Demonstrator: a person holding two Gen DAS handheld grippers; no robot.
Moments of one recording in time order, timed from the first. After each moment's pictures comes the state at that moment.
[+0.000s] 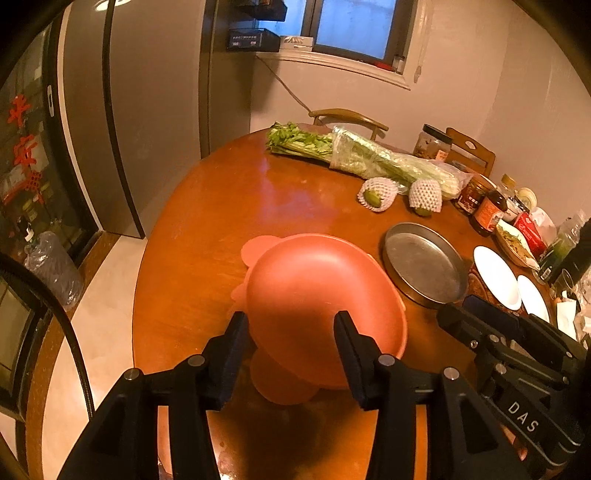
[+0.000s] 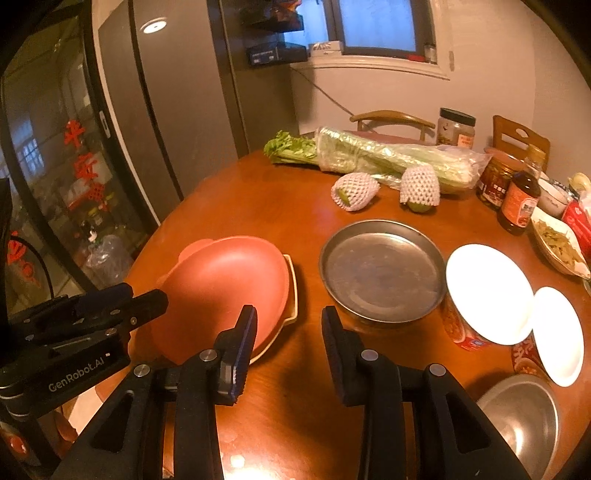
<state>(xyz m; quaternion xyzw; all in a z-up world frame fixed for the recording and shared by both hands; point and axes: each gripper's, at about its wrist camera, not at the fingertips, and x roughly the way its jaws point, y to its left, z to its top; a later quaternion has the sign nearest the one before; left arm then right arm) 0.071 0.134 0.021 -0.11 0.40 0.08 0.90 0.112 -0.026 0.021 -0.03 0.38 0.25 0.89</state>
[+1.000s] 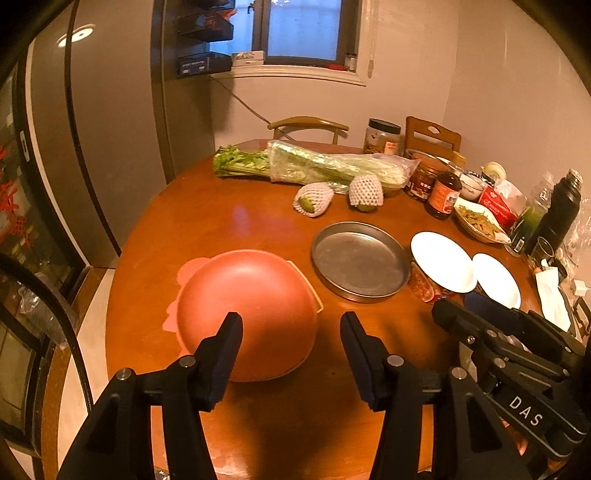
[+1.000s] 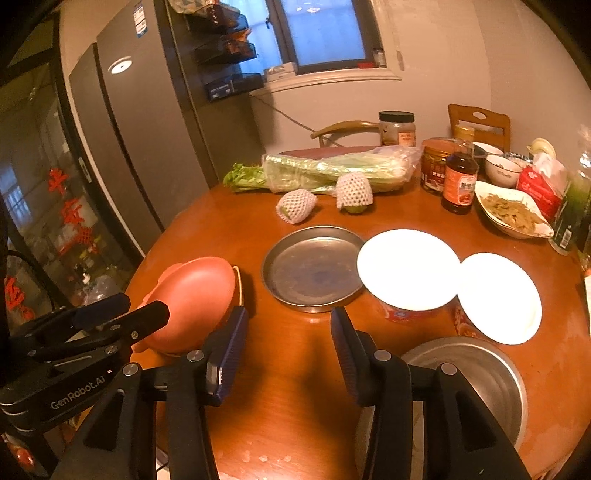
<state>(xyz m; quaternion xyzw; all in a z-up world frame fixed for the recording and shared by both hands) 0.071 0.059 0.047 -0.05 0.39 0.04 0.92 0.087 -0.104 0.043 0.03 0.36 0.20 0.91</state>
